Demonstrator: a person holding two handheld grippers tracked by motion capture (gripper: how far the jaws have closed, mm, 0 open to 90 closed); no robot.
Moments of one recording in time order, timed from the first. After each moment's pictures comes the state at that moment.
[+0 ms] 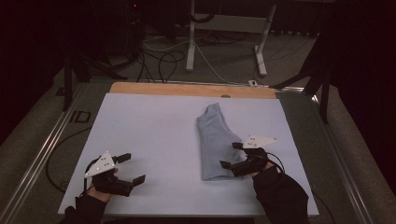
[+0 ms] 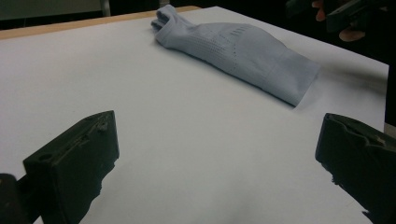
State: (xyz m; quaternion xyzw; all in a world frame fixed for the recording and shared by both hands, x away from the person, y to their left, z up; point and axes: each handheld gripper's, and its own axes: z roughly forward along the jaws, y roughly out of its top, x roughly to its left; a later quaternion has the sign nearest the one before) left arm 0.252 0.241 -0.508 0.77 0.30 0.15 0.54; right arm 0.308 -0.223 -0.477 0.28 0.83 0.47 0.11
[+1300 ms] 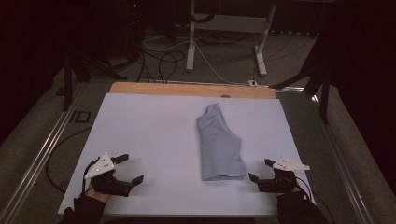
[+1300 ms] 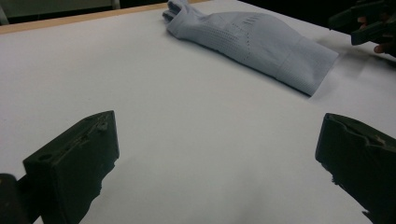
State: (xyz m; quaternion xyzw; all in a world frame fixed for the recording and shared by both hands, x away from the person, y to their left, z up) left arm 0.251 0.245 -0.516 0.77 0.31 0.16 0.53; right arm 0.259 -0.307 -0.524 0.39 0.79 0.44 0.19
